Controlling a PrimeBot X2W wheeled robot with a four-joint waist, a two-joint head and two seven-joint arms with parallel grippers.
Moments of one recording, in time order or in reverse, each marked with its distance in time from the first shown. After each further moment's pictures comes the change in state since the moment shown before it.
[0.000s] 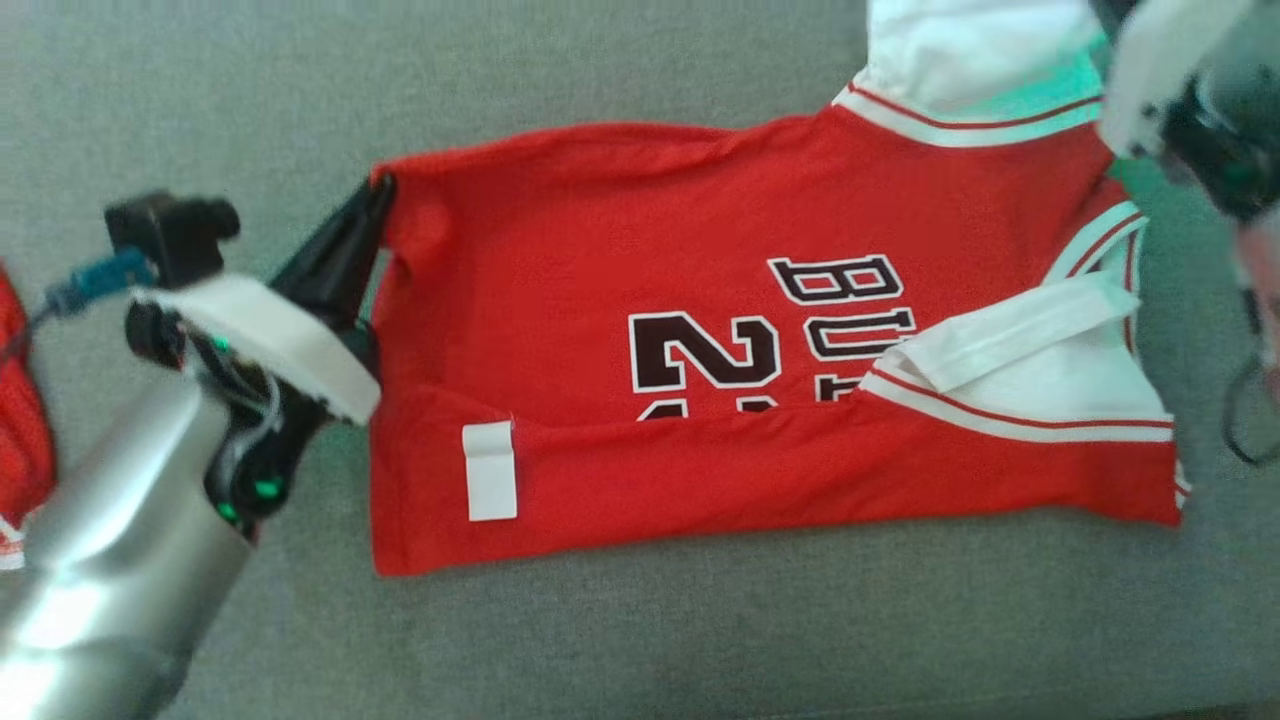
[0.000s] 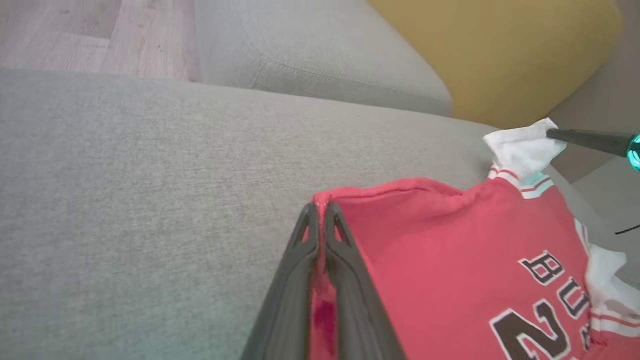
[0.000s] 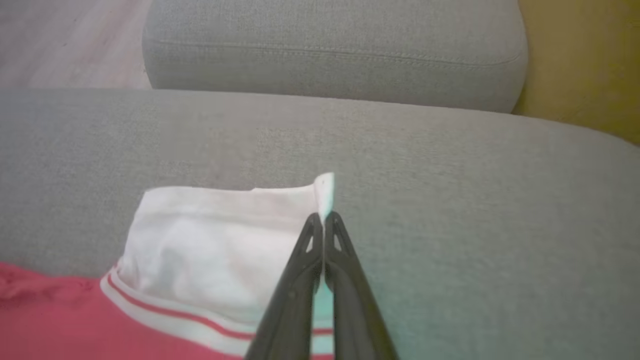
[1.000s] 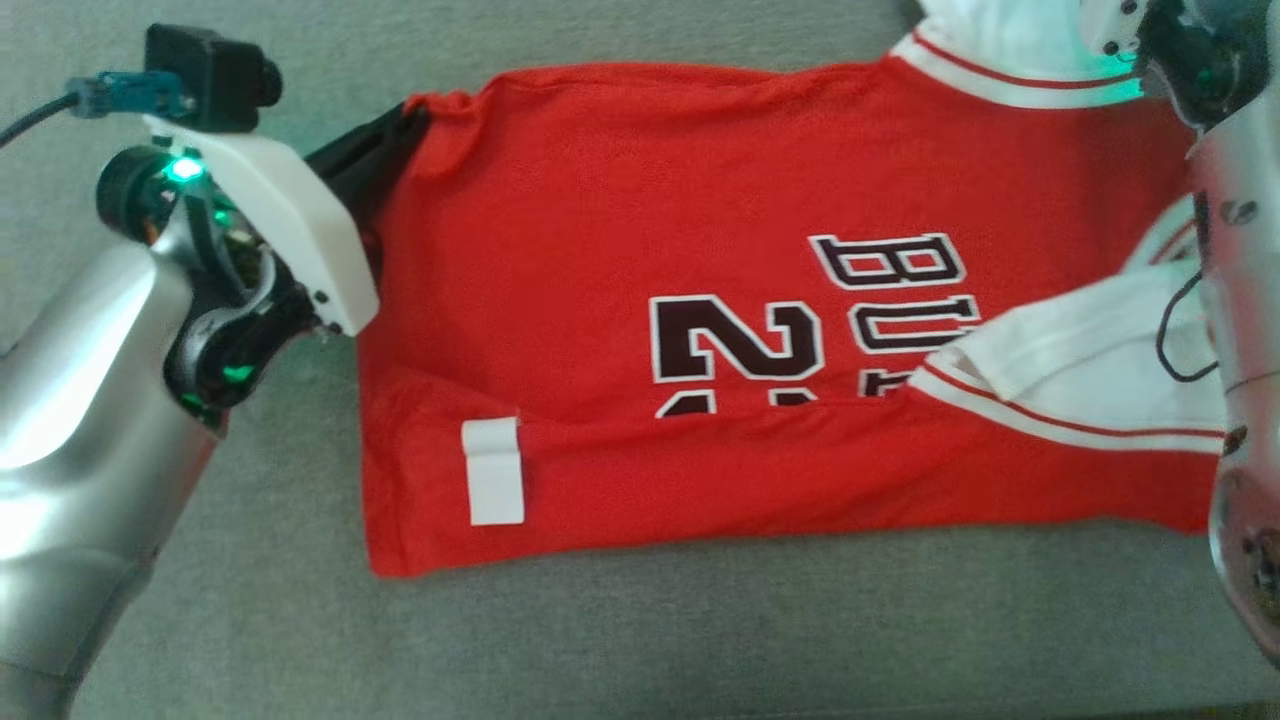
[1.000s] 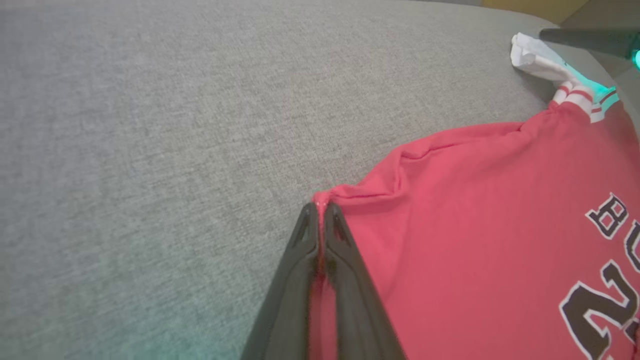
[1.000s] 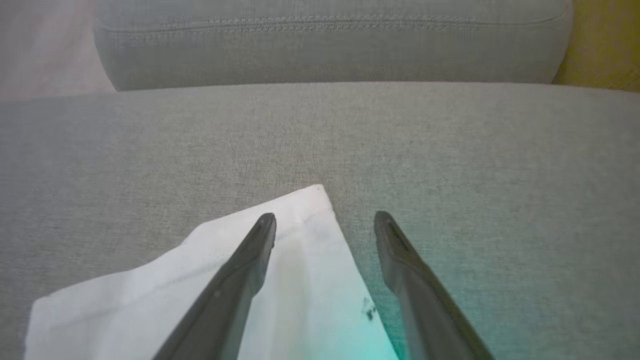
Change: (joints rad) left arm -0.152 0.026 -0.002 -0.087 0.058 0.007 0.378; right arm -0.126 0.149 -0.268 0.114 -0.276 0.000 0.004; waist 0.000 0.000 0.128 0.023
